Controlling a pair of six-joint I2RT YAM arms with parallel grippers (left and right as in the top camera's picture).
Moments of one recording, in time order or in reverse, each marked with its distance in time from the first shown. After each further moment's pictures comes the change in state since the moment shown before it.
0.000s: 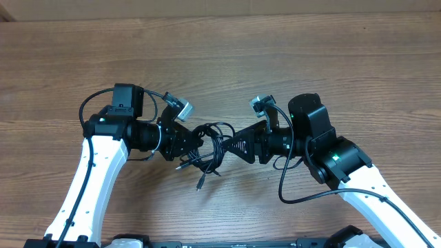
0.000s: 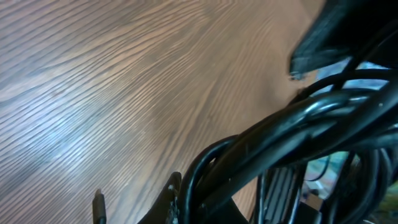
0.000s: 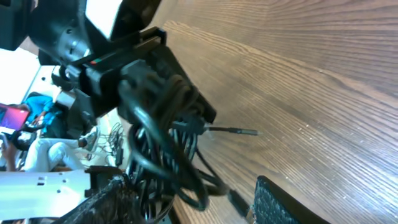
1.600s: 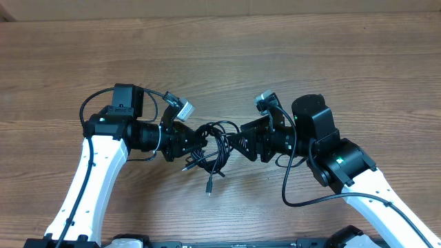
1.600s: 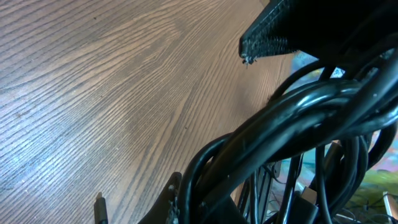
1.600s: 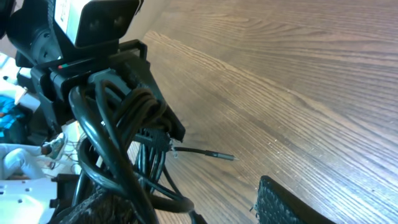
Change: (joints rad) left arm 0.000 0.002 0.000 -0.009 0.108 0.026; right arm -0.001 -0.029 0.000 -0.005 0.092 -0.078
